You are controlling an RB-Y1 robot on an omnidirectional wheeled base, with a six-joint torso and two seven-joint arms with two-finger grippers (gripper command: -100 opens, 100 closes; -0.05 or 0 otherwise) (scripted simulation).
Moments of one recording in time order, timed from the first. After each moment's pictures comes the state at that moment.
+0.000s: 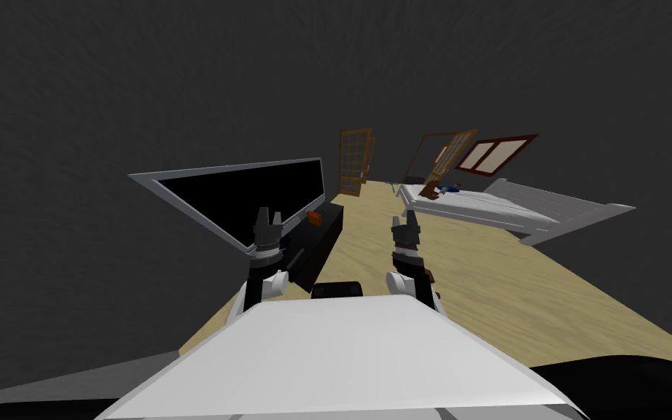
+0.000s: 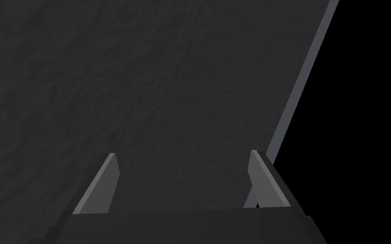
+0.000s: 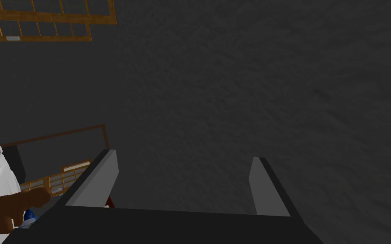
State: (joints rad) left arm 0.47 0.00 -0.03 -2.21 -0.11 -0.56 -0.03; right arm 0.54 0.04 -0.02 -2.20 -0.06 -0.48 0.07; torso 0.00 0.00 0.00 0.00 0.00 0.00
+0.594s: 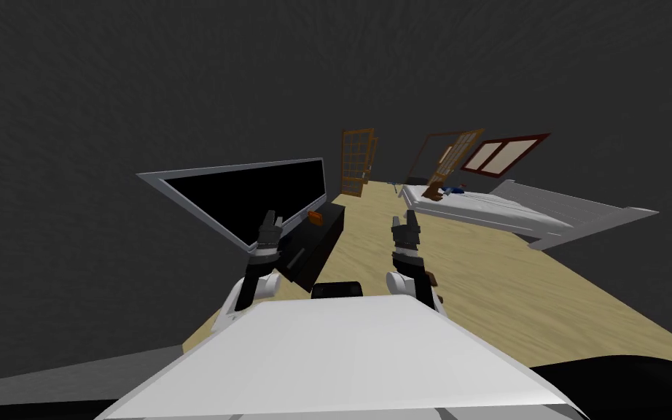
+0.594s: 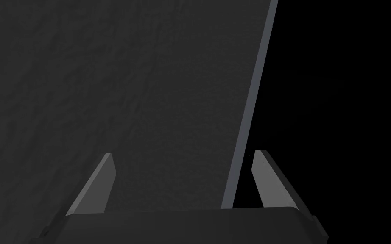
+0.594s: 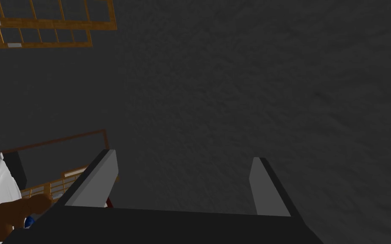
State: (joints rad) left arm 0.45 0.13 0.03 -2.15 -0.08 -0.44 -0.04; right arm 0.54 0.04 -0.02 -2.20 -0.06 -0.48 0.07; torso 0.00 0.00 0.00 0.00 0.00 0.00
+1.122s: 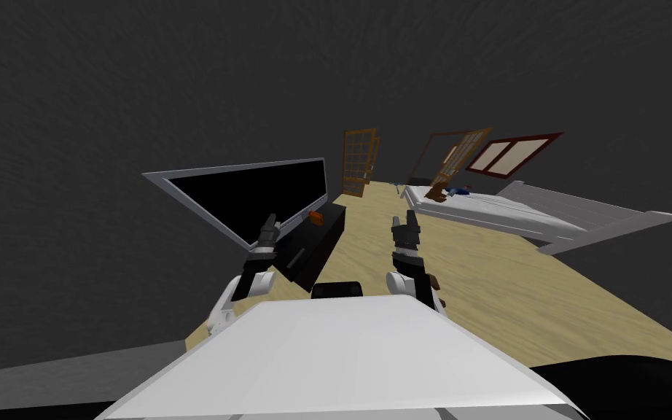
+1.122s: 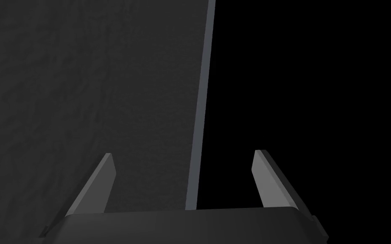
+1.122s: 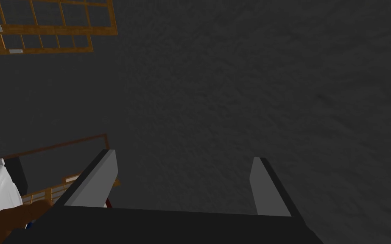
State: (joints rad) left arm 0.41 0.21 0.09 -2.05 -0.04 -0.31 -0.04; right arm 0.54 0.04 -0.02 -2.20 -0.06 -0.48 0.07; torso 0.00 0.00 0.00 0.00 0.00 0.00
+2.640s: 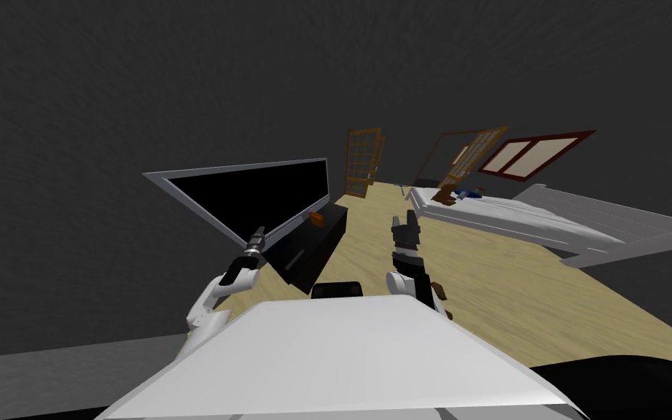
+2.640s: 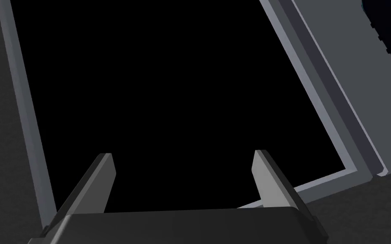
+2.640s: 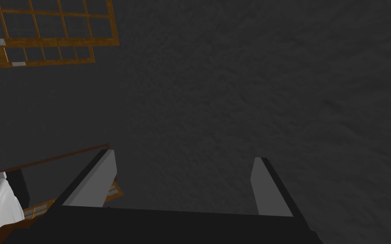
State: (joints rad) left arm 0.32 0.34 0.27 -1.81 0.06 0.11 -0.03; right arm 0.54 0.04 -0.02 -2.20 -0.06 -0.48 0.07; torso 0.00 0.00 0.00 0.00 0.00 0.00
